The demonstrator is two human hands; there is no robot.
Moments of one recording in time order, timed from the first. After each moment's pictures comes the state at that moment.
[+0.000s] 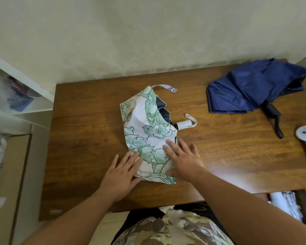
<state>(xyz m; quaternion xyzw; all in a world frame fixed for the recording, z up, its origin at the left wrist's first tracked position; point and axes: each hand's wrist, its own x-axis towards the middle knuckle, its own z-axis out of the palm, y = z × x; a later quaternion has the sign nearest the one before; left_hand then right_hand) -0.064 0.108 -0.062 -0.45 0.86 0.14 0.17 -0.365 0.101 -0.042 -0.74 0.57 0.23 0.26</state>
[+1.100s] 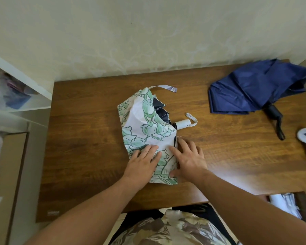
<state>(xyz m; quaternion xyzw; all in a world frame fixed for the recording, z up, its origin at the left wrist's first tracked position) -0.146 0.083 -0.052 -0.43 0.88 0.13 0.15 -0.365 0.100 -0.034 -0.70 0.66 0.15 0.25</state>
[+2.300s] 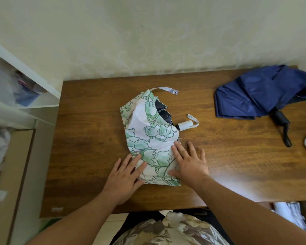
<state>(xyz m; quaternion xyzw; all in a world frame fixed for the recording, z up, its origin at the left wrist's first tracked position) -0.059 0.119 -0.073 -0.48 0.85 0.18 0.15 -0.357 0.103 -0.044 -0.70 0.62 0.24 0.26</state>
